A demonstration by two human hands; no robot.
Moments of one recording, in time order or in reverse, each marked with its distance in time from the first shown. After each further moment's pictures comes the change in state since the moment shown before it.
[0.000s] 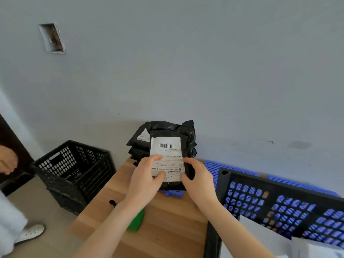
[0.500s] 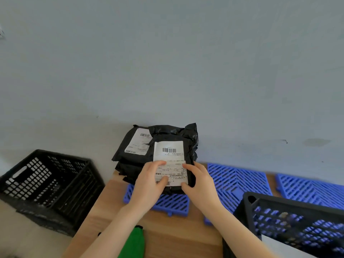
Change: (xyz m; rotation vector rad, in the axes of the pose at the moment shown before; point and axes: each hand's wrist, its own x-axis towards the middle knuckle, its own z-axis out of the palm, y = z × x) left_hand 0.131 -0.088 0.056 -0.050 -0.195 0.025; right_hand 0.115 0.041 0.064 -0.117 -0.094 0.170
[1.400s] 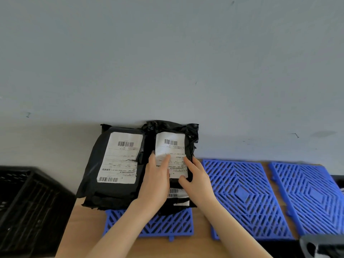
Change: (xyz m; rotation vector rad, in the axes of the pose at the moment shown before) left_hand 0.159 -0.098 0.080 0.082 -0.314 0.053; right_hand 0.154 0.033 0.079 0.027 0.011 0.388
